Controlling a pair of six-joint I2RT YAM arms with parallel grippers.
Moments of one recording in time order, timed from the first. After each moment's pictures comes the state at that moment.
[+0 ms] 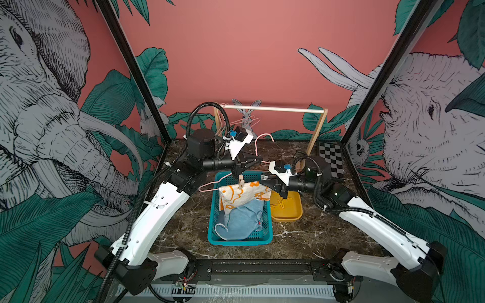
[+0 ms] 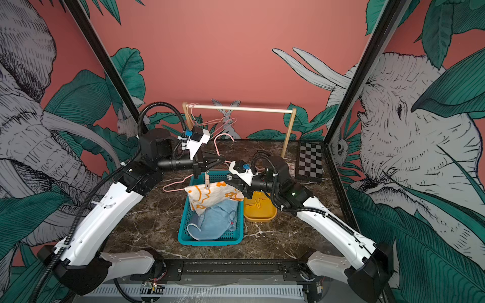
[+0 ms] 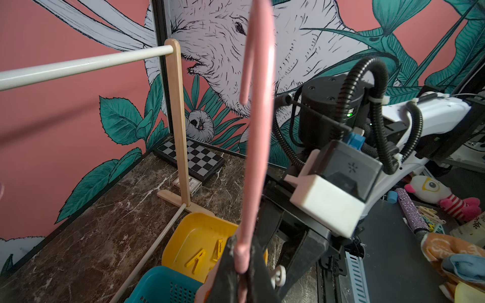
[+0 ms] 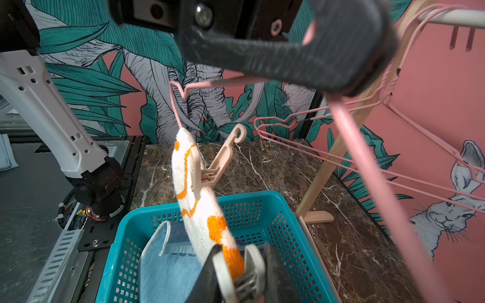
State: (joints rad) left arm -0.59 1.25 1.49 -0.48 0.76 0.08; right arm 0.71 1.16 1.09 -0.16 -0.58 -0.32
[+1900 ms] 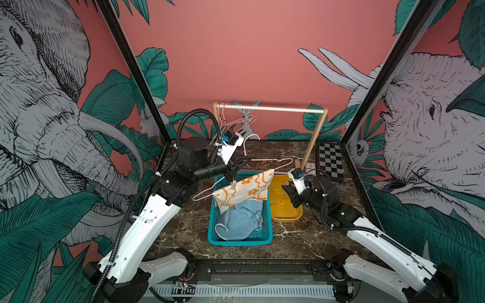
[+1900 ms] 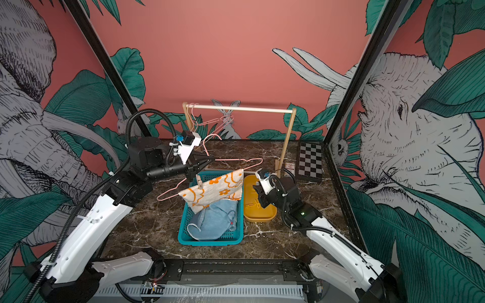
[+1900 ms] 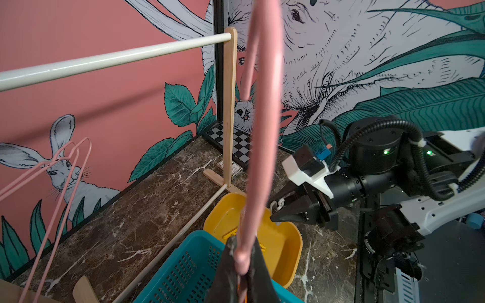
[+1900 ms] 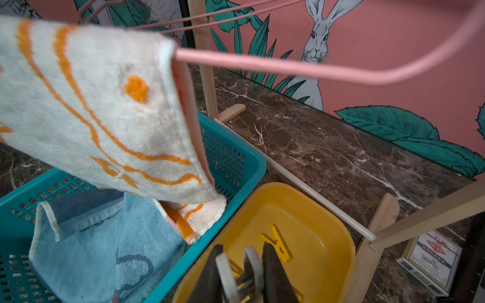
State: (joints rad) left arm -0.59 1.12 1.41 -0.53 0.50 0.08; right arm 0.62 0.96 0.68 -0.14 -0.08 -0.04
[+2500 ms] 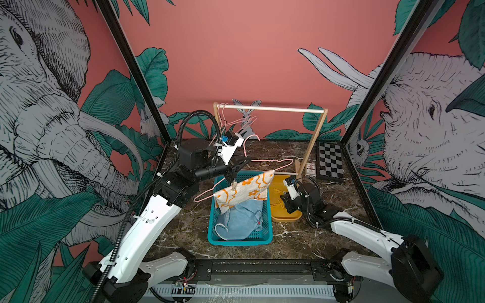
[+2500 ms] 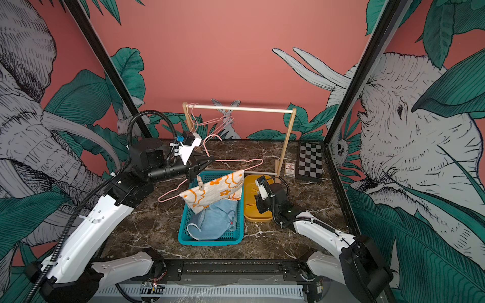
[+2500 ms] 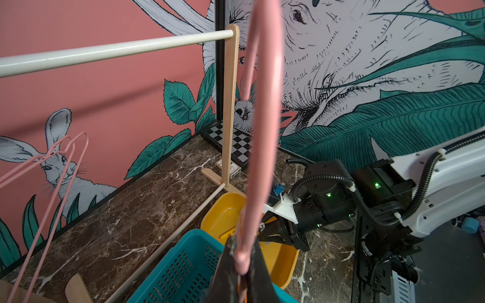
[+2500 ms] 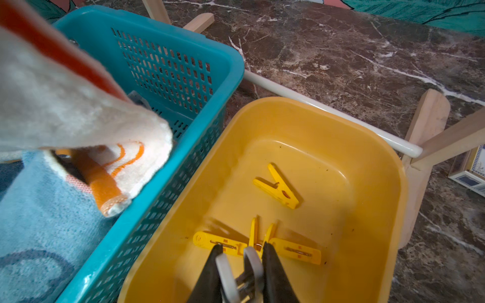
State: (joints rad) left arm -0.59 1.12 1.38 -0.50 0.50 0.05; right arm 0.61 1.18 0.56 -0.01 -0.02 0.09
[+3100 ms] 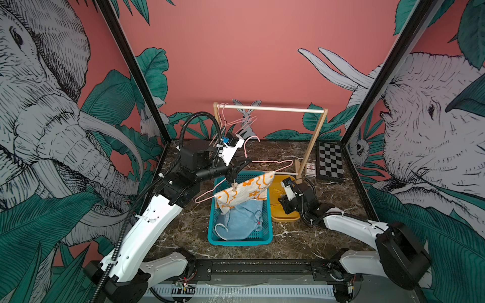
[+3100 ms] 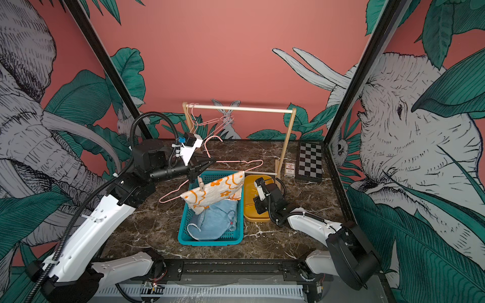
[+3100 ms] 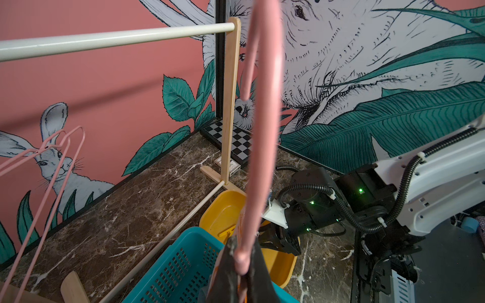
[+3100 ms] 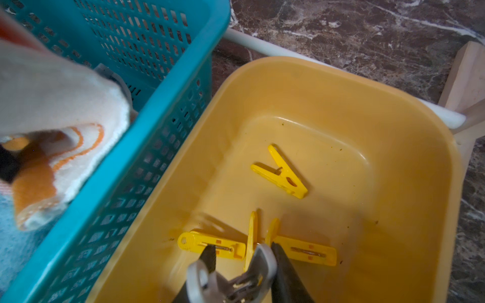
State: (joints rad) left arm -0.59 1.12 1.35 -0.49 0.50 0.05; right arm 0.61 1.30 0.56 0.03 -0.02 0.13
